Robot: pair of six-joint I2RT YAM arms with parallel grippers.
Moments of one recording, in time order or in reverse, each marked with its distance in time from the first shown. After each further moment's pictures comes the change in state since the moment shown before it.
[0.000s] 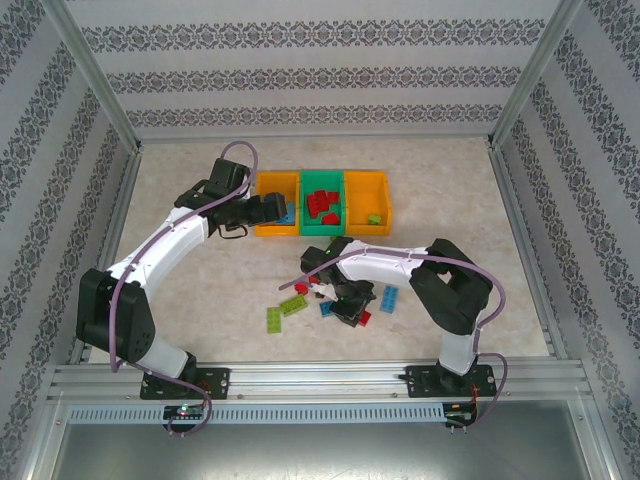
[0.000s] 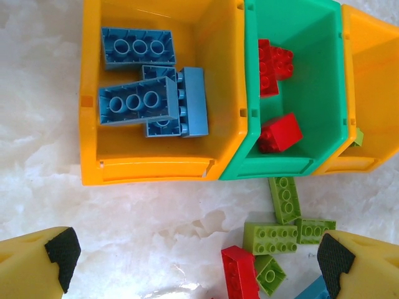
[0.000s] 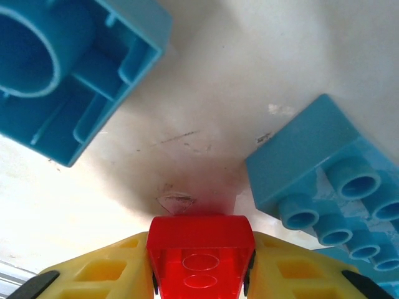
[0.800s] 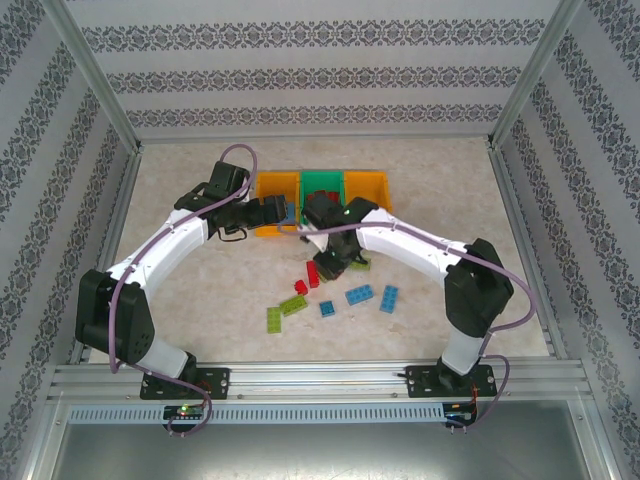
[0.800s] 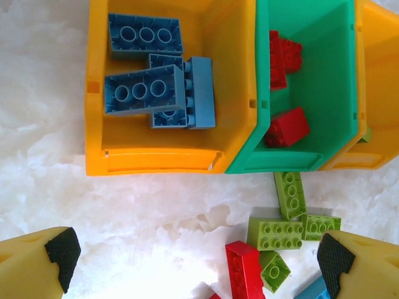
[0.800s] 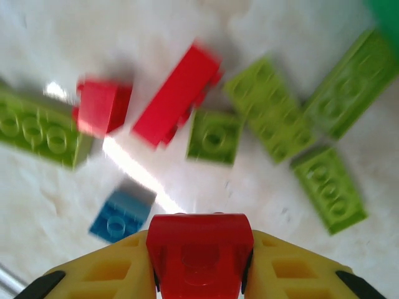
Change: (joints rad) left arm 0.001 -0.008 -0.025 0.001 -0.002 -0.008; right arm -0.145 -0.075 0.282 0.112 -0.071 0.056
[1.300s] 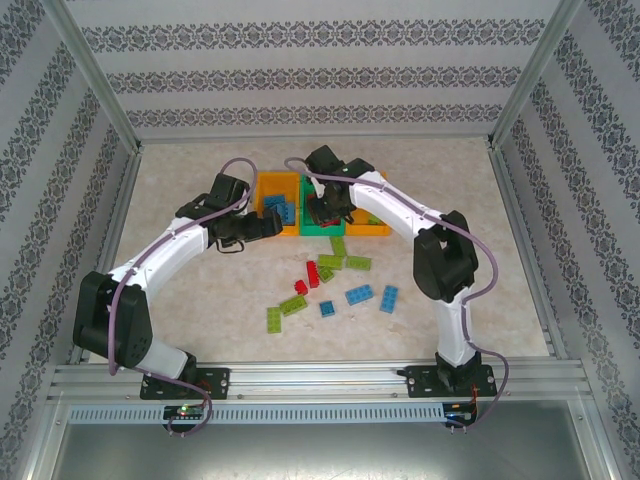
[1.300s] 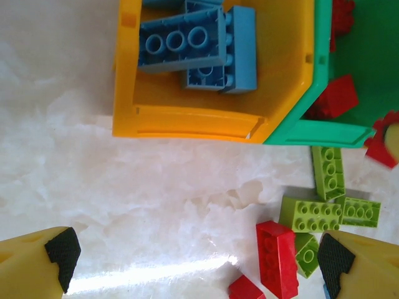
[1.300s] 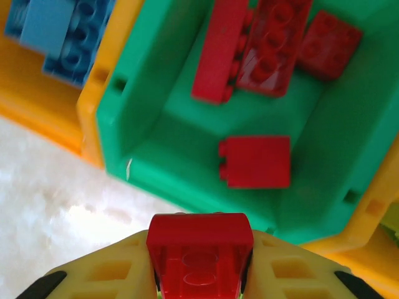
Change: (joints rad) left arm 0.000 -0.024 -0.103 0.000 -0.014 -0.003; right arm -0.177 0.296 0.368 0.091 0.045 0.214
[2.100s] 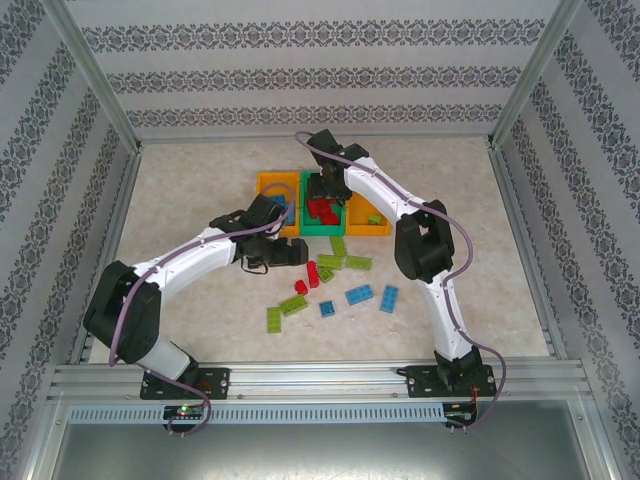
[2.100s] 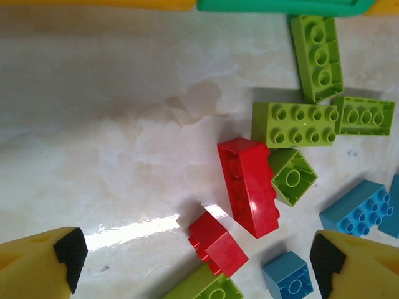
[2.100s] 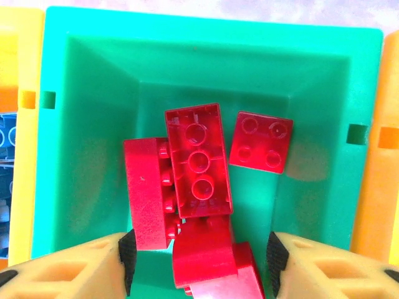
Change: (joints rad) left arm -0.238 0.071 -0.020 -0.029 0.009 -0.049; right arm -0.073 0.241 0.296 -0.012 0.041 0.247
